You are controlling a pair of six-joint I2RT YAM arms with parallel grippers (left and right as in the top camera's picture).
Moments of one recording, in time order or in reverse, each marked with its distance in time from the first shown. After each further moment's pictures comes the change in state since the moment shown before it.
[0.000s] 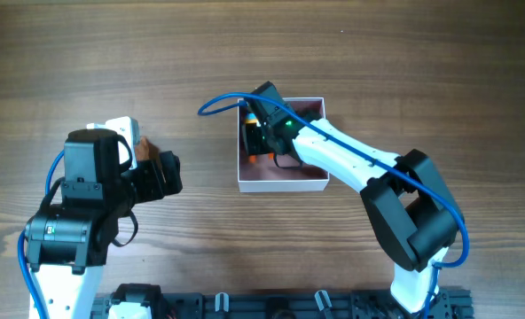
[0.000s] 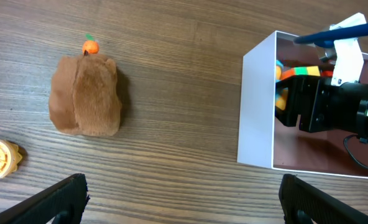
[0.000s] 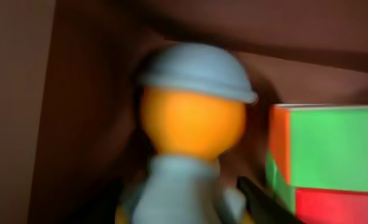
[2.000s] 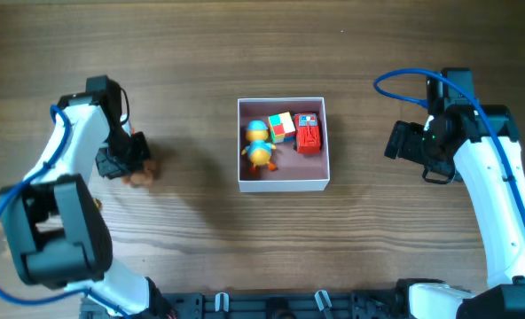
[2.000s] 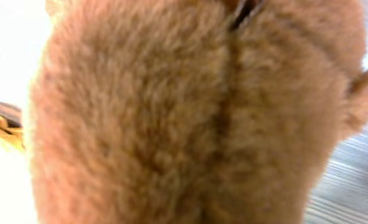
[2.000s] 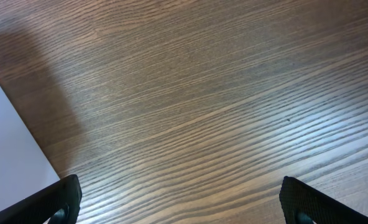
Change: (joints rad) left arm 0.216 0.860 0.188 -0.042 -0.091 0.050; right arm -0.660 -0.565 -0.098 -0.746 0.209 -0.121
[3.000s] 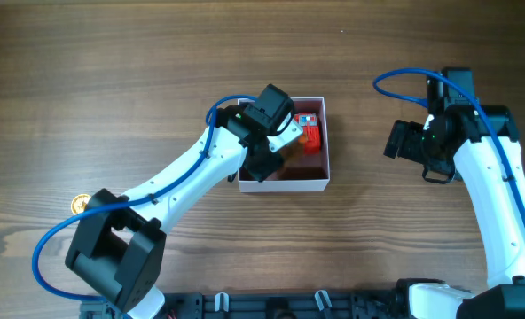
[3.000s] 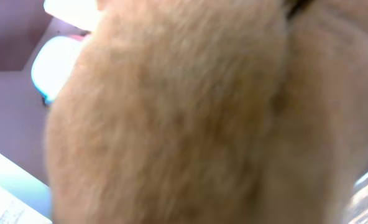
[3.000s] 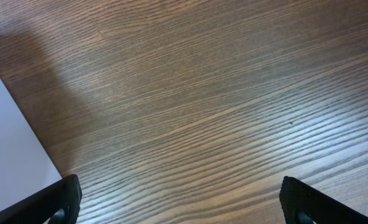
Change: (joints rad) left arm -0.794 -0.017 0.093 0.194 0.018 0.468; right arm 0.000 0.000 0.000 0.009 -0.008 -0.008
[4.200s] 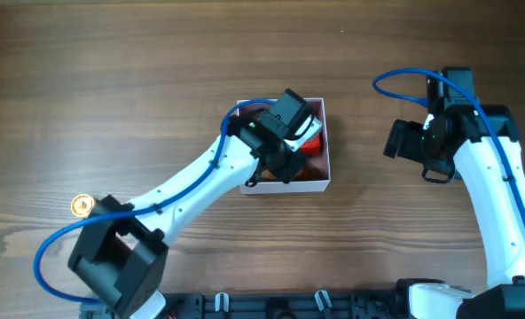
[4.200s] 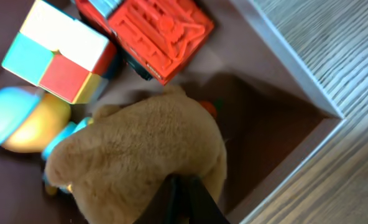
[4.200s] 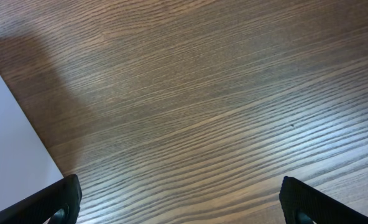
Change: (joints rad) left arm -0.082 -0.011 0.018 0.094 0.096 -0.240; right arm 0.000 0.000 0.000 0.006 -0.005 -0.008
